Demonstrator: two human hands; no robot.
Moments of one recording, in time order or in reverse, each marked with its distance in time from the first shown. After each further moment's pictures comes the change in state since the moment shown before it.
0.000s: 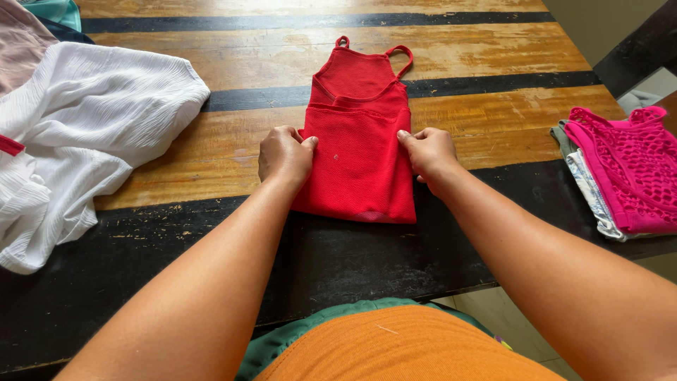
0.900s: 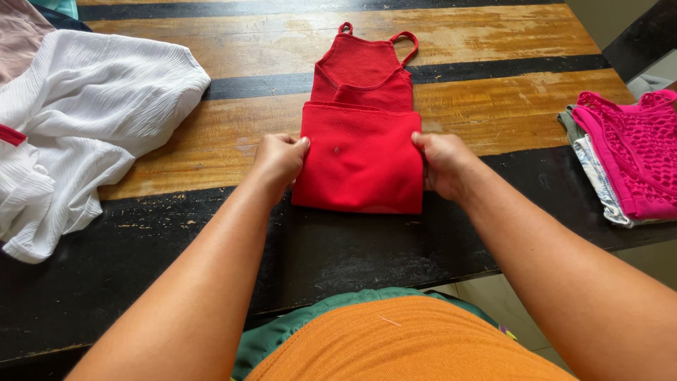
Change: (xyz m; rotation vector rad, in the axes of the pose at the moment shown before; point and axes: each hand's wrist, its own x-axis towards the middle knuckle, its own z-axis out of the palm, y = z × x) left_hand -0.006 -0.027 -0.010 -0.426 -0.265 -0.036; right_hand -0.027 0.001 -0.014 0.476 -0.373 0.307
